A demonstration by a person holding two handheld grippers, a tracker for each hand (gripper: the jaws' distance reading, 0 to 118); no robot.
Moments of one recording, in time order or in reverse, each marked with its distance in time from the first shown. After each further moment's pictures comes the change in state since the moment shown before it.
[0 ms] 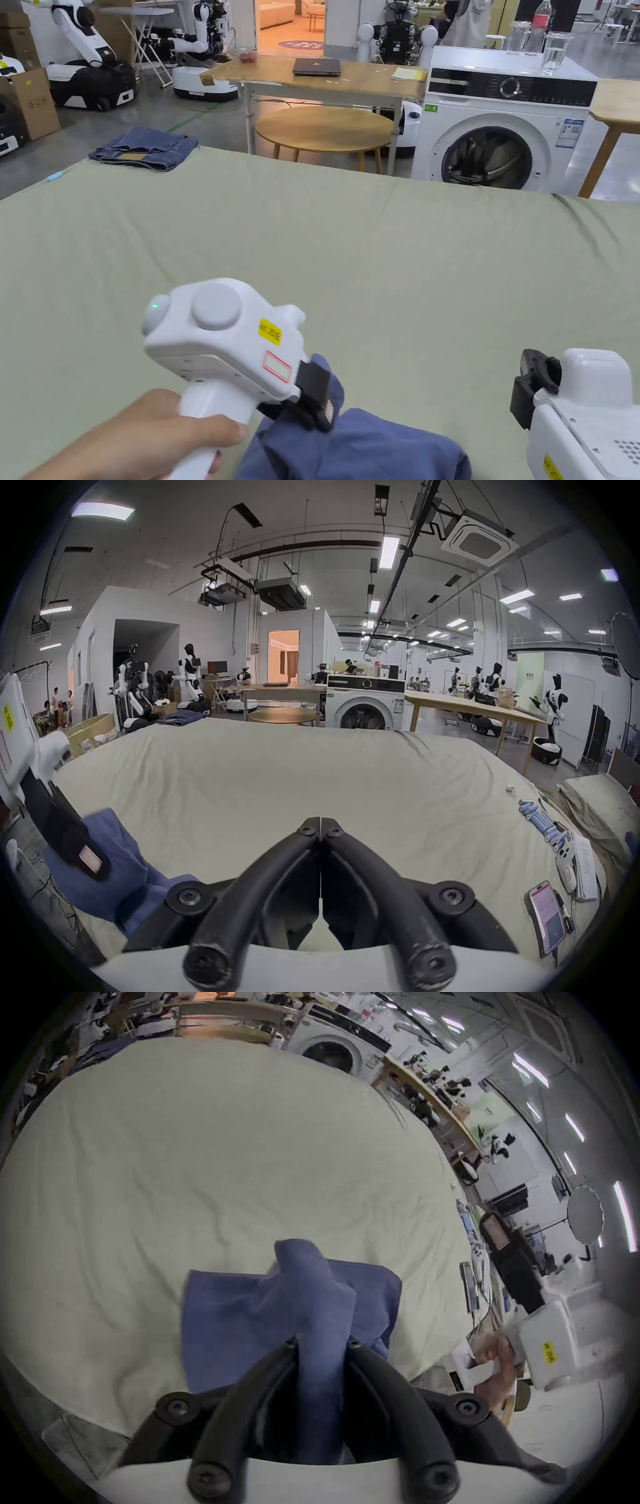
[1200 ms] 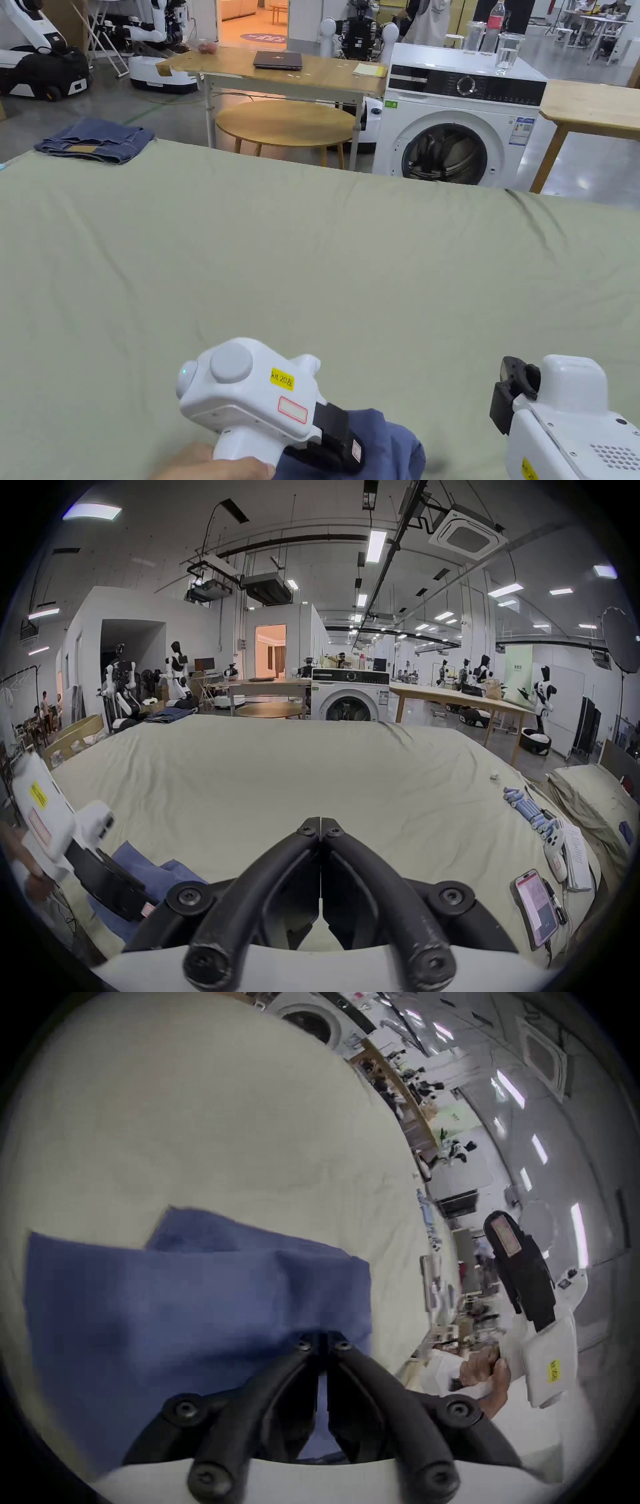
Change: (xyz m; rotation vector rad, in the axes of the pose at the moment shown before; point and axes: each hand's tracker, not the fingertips) left arm -0.024 -0.006 -0.112 -0.077 -0.315 0.088; right arm 0.023 -0.009 0.012 -0.028 -0.055 -0.026
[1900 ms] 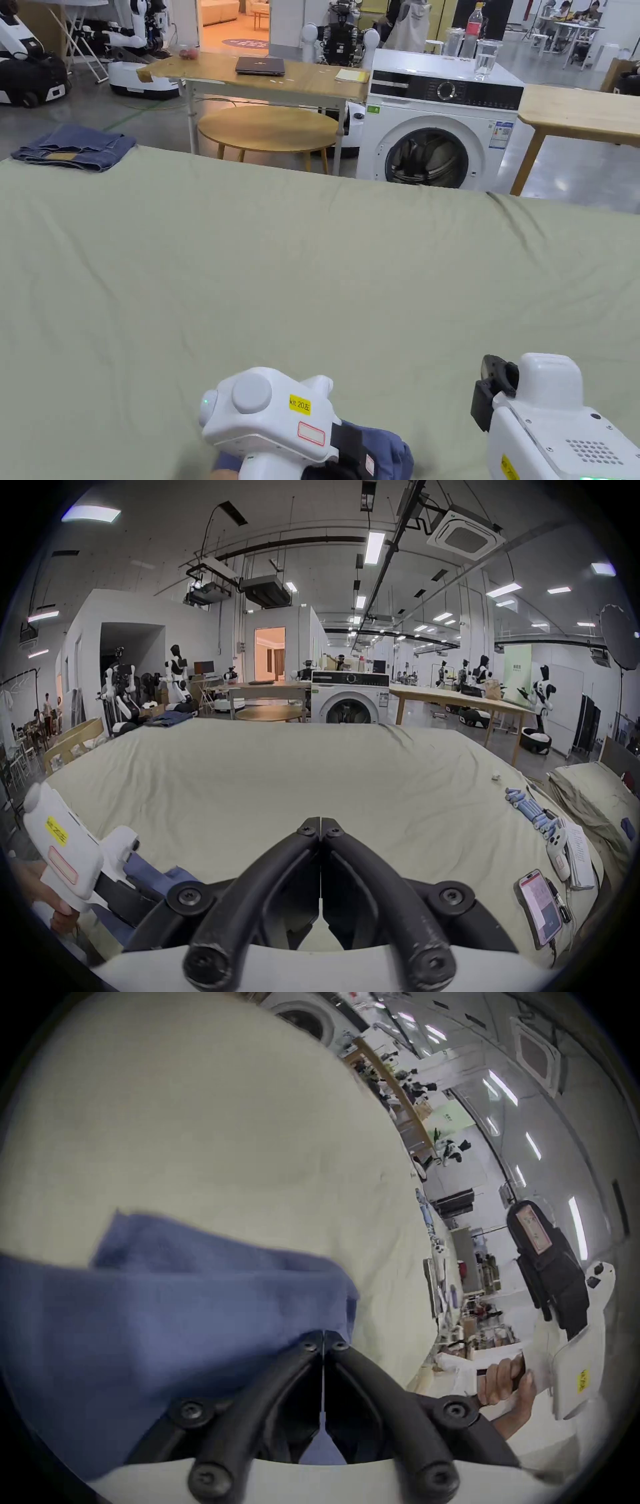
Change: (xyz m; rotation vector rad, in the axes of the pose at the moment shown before) left arm 0.013 0.003 -0.033 0.039 0.024 -0.082; right arm -0.005 0.002 -0.002 0.011 -0.001 -0.009
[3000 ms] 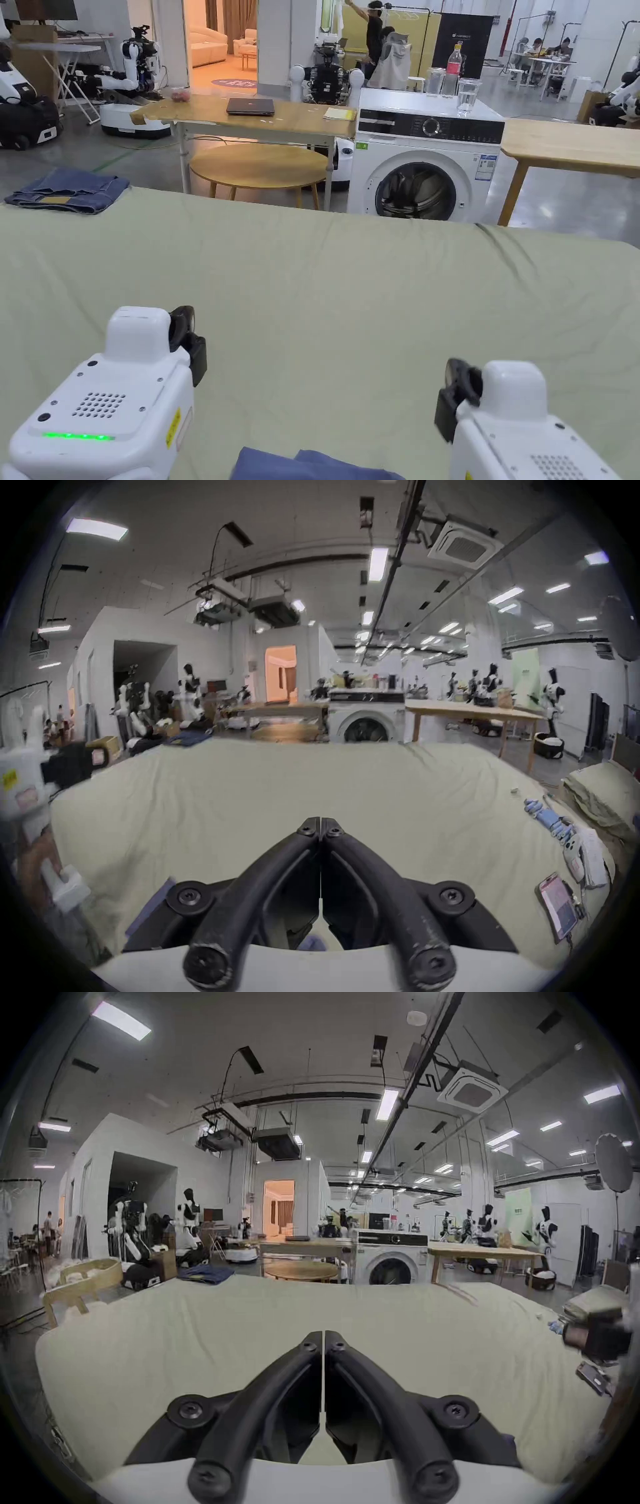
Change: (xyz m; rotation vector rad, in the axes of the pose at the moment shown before) left arm 0.022 -0.051 0.173 1.126 0.715 -0.438; right arm -0.045 0.015 0.013 0.055 0.080 -0.019
